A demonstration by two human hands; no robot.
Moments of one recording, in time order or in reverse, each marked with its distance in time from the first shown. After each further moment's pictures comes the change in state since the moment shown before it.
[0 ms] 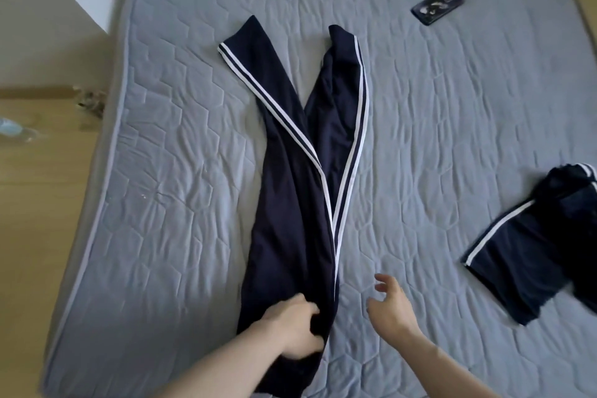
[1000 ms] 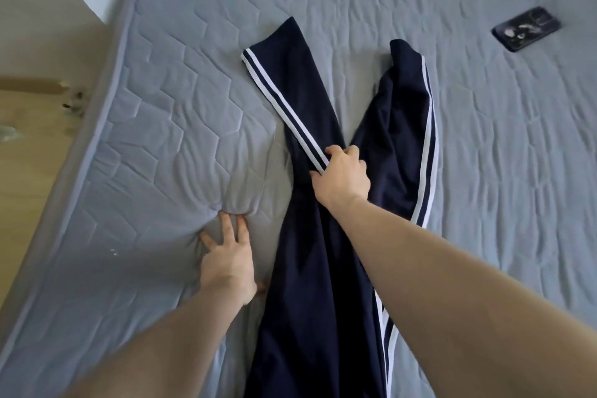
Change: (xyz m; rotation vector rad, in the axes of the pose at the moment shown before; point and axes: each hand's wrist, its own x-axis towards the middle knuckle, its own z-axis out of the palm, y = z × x) left_hand 0.141 -0.144 -0.188 0.178 0.473 -0.516; right_hand 0.219 -0.351 0.067 -0.405 0.357 -0.564
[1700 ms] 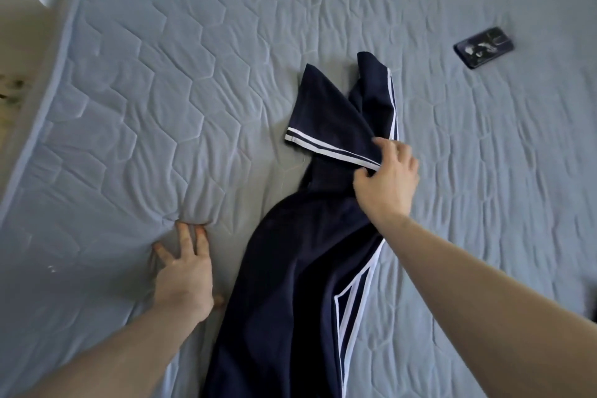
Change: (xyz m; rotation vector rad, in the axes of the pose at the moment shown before) left_hand -0.006 0.005 -0.008 0.015 0.010 0.014; right_hand 0.021 0.095 -0.074 0.074 0.362 0.033
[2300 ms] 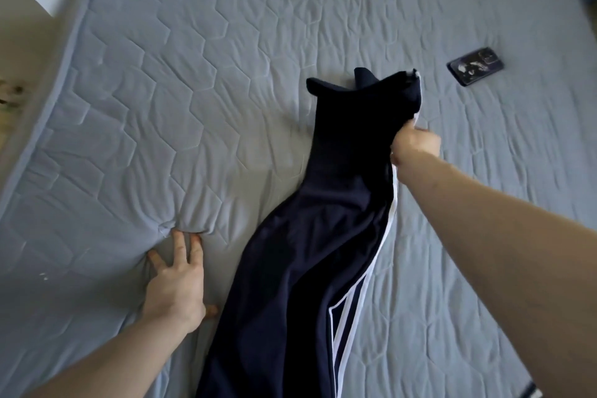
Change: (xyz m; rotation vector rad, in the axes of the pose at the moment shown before) left_hand 0.000 -0.004 -0.002 -0.033 0.026 0.021; right_hand 0.102 -0.022 -0.032 0.578 0.040 0.614
